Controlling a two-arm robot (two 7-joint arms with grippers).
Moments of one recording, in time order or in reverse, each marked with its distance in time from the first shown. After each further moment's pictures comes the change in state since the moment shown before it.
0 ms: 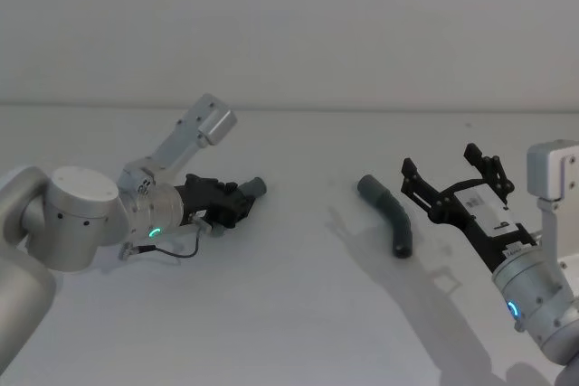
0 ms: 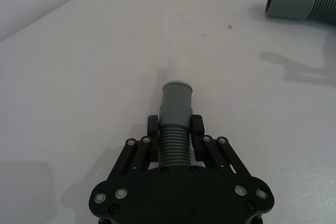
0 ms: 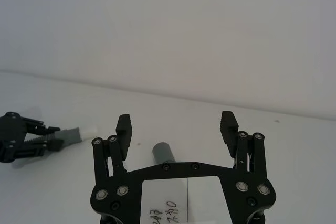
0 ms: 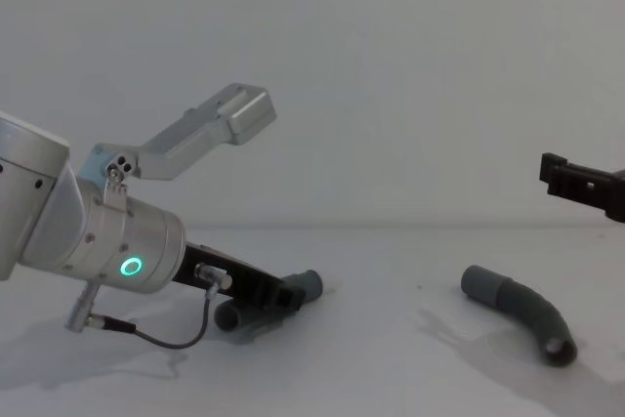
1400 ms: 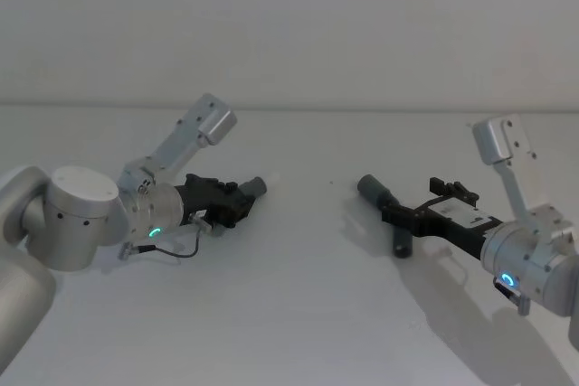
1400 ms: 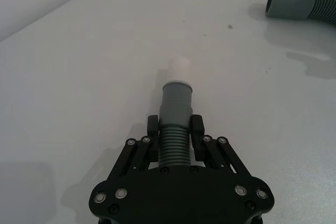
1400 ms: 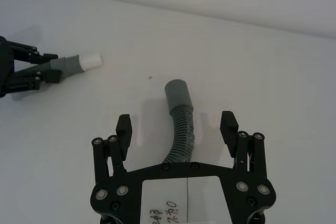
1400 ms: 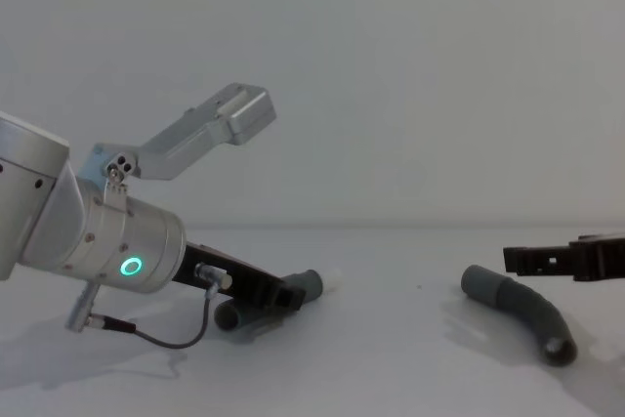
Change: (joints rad) left arm 0.000 0.000 0.000 0.000 0.000 0.000 0.000; right arm 0.194 0.043 -0.027 0.106 0.068 0.466 0.161
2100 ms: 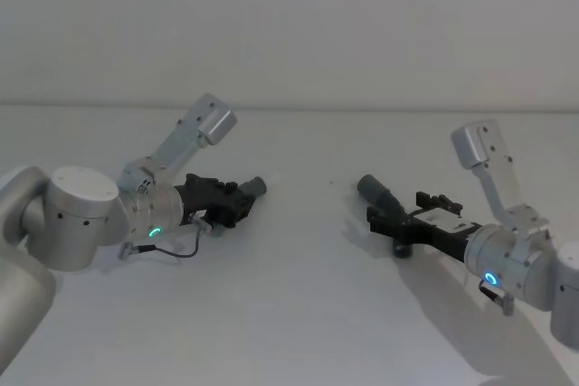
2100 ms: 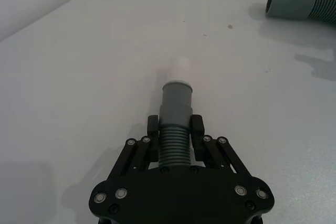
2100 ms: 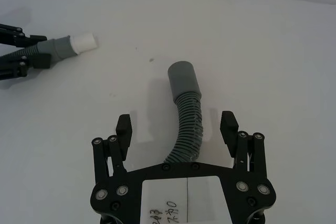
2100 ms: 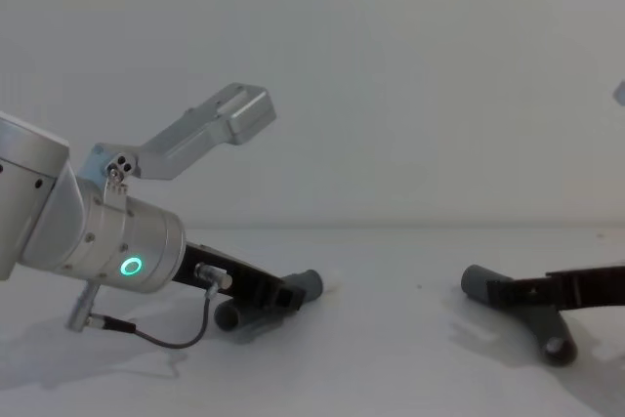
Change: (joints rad) left arm 0.000 0.000 0.000 0.000 0.000 0.000 0.000; right arm 0.060 -0.025 -0.034 0.095 0.005 0.052 0.012
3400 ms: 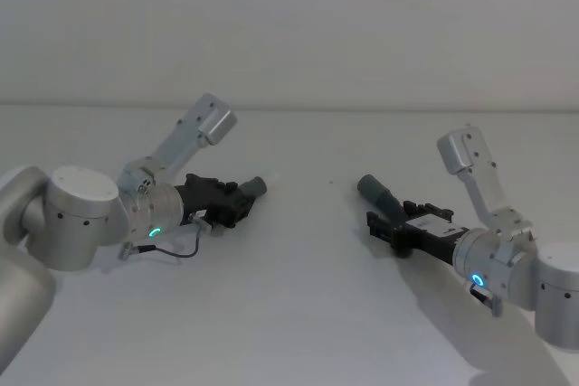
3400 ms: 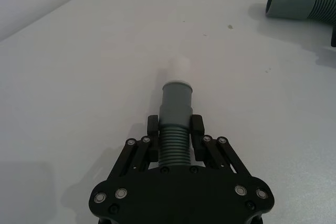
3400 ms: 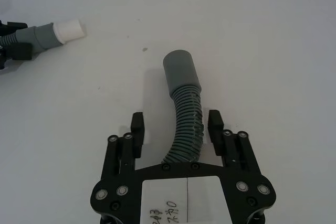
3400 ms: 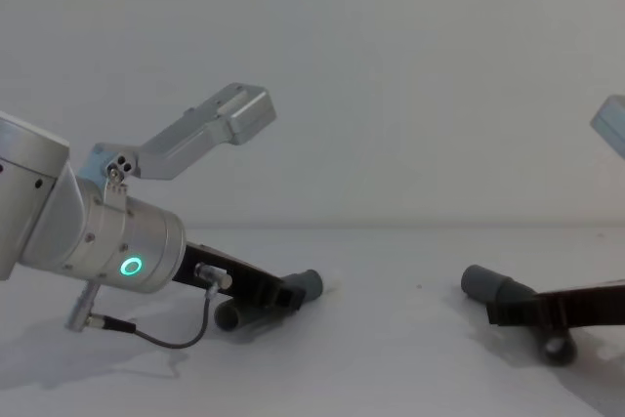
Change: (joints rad) left arm 0.000 0.000 0.000 0.000 0.000 0.000 0.000; right arm 0.033 -0.036 -0.015 0.078 -0.040 0.000 -0.002
